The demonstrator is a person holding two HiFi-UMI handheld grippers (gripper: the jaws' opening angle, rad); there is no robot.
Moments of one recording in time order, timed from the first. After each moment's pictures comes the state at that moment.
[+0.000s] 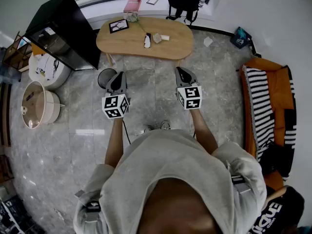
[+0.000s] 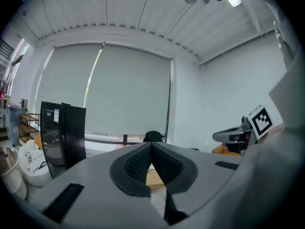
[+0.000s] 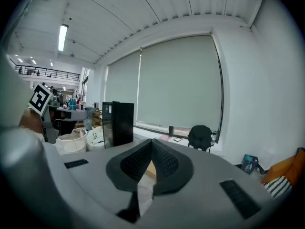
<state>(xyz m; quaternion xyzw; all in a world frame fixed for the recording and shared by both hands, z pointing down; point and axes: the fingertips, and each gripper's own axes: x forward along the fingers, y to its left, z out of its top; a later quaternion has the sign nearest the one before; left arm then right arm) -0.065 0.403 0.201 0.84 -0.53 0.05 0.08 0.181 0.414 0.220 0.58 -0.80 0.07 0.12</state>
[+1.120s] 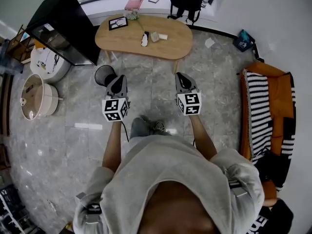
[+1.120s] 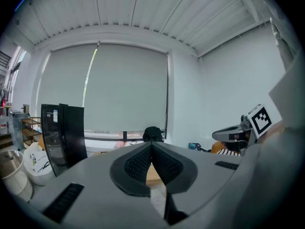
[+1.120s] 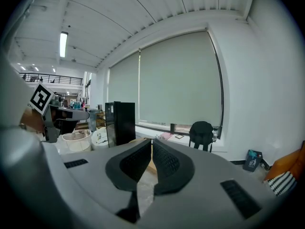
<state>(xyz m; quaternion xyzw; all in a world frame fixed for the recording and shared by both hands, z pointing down) -0.005 0.425 0.216 0.83 -0.54 0.09 0.08 0.239 0.430 0.249 0.56 -0.82 0.09 0.11</state>
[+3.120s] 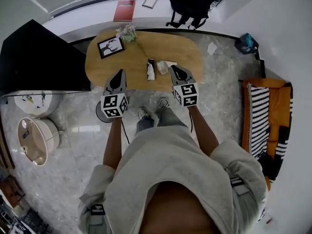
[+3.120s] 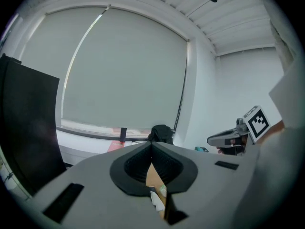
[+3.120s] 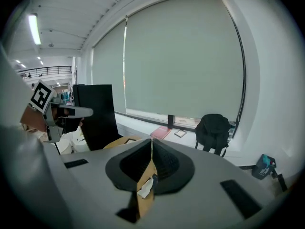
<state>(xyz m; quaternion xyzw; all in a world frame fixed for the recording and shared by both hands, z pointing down) -0.073 -0.041 0.282 0.86 -0.48 0.09 0.16 0.146 -0.013 0.305 0.57 -0.78 0.15 0.20</state>
